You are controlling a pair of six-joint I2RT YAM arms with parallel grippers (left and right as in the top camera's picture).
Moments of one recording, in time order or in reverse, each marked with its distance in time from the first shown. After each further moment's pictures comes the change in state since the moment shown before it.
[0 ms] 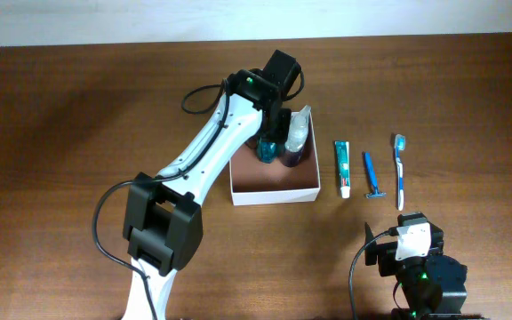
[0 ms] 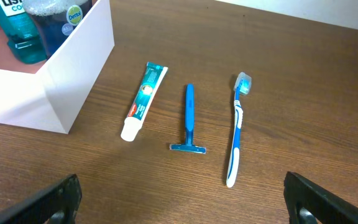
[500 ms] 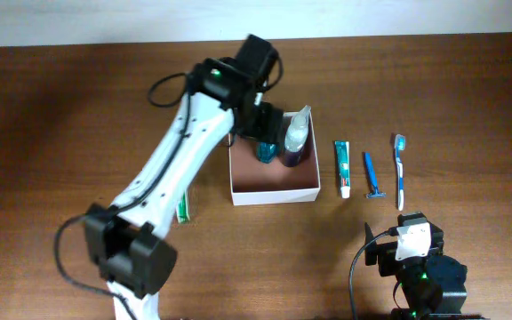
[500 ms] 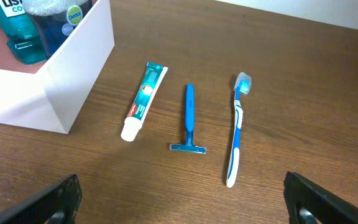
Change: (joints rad) left arm 0.059 -0.199 0.010 -0.174 0.000 0.104; right arm 0.000 0.000 0.000 0.000 0.000 0.000
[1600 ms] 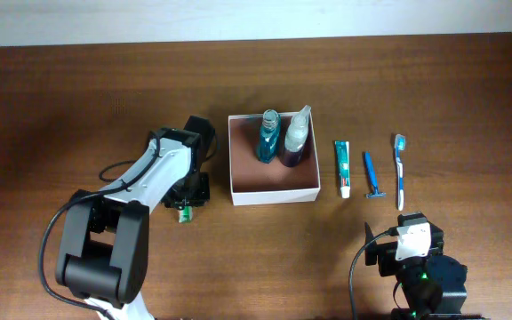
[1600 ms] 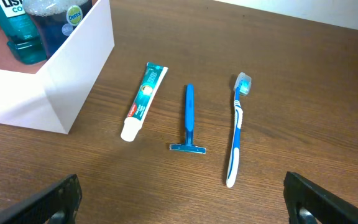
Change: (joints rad) left arm 0.211 -0.109 -0.824 0.285 -0.103 -0.122; right arm 0.000 -0.001 0.000 0.000 0.000 0.000
